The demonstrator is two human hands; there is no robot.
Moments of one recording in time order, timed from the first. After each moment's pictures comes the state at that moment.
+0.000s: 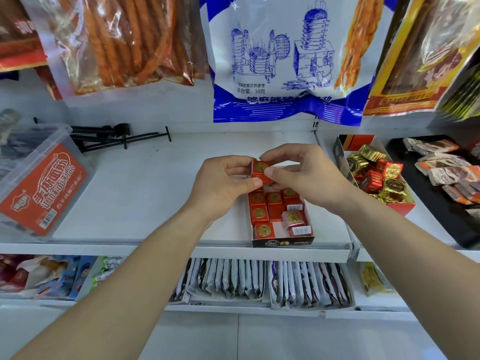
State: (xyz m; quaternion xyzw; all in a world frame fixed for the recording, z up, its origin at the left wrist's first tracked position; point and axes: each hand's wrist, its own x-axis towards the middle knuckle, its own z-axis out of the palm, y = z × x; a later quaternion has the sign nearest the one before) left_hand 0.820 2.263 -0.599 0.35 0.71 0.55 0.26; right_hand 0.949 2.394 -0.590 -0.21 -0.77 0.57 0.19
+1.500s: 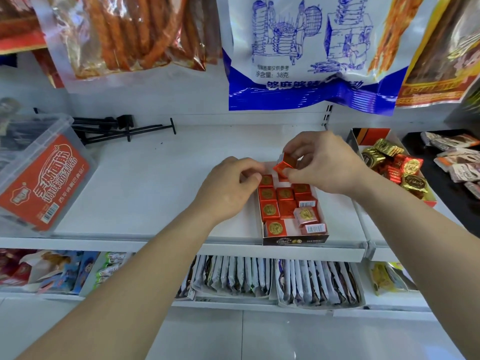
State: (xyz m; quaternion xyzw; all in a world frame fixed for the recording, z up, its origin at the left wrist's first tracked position) left_hand 0.804 2.263 -0.621 0.48 0.80 0.32 0.16; right_hand 0.942 2.419 -0.592 -0.27 -0.89 0.34 0.14
